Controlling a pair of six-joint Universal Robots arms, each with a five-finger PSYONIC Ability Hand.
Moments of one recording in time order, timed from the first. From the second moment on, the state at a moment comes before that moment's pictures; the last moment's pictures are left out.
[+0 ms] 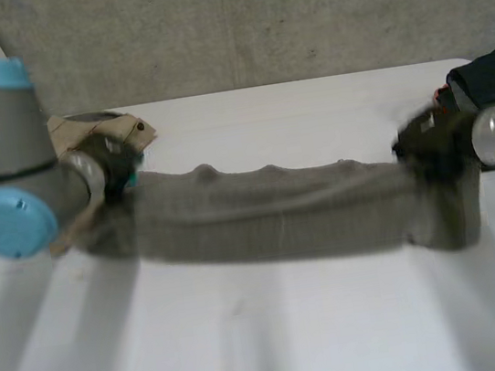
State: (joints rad) left arm 4.37 -2.29 -0.80 2.71 -1.56 3.88; right arm 1.70 -0.97 1.00 0.54 1.18 2.25; left_hand 1.16 1.19 1.19 1.19 0.98; right_hand 1.12 1.17 1.19 1.20 1.02
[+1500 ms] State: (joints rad) left arm 4.57 -2.14 -1.50 3.16 -1.40 4.01; right arm 1.69 -0.96 1.50 -0.16 1.21 2.67; left_hand 0.44 0.44 0.44 0.44 0.27; right_hand 1.12 1.18 1.19 1.20 1.02
